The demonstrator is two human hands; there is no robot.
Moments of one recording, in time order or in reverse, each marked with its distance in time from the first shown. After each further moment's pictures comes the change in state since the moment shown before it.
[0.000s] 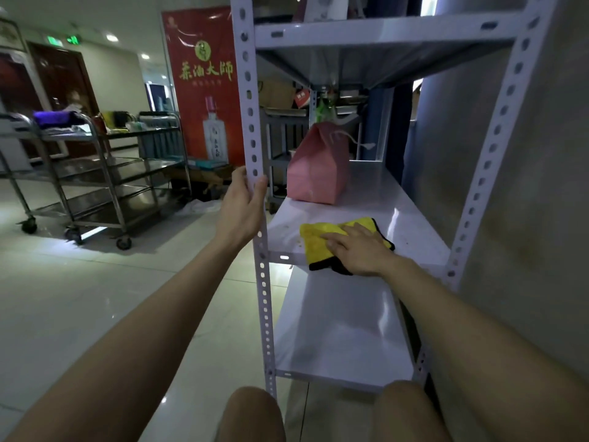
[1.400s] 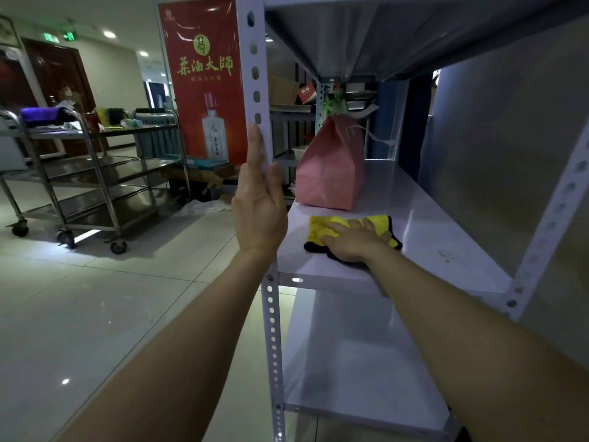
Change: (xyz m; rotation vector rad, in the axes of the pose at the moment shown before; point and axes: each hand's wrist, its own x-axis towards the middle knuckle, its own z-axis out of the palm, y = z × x) left_hand 0.030 -0.010 0.052 -0.031 0.437 0.370; right_hand 0.110 -0.021 0.010 0.059 -0.045 0.271
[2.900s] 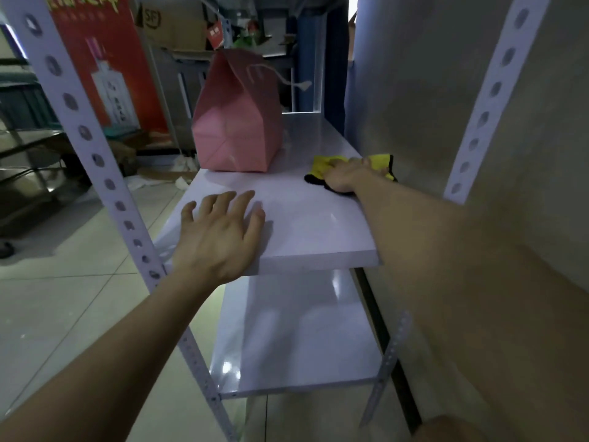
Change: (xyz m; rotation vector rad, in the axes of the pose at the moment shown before) left_hand -0.083 0.010 0.046 0.607 -1.023 0.006; right_hand 0.070 0.148 -0.054 -0.057 0.023 0.325
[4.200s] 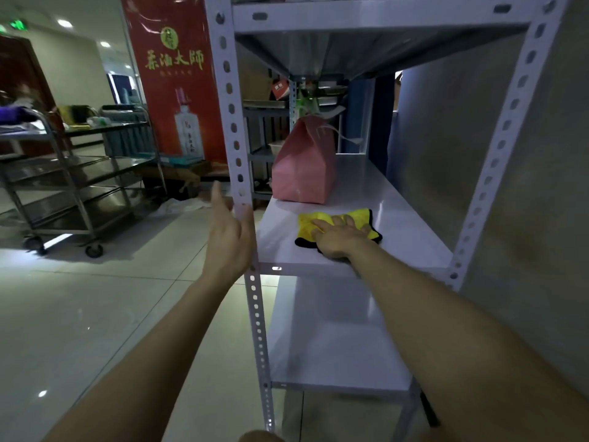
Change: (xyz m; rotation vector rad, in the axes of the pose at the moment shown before) left_hand -0.057 -0.065 -0.074 -0.726 0.401 -0.295; right_hand -0.129 -0.091 0.043 -0.002 -0.010 -0.319
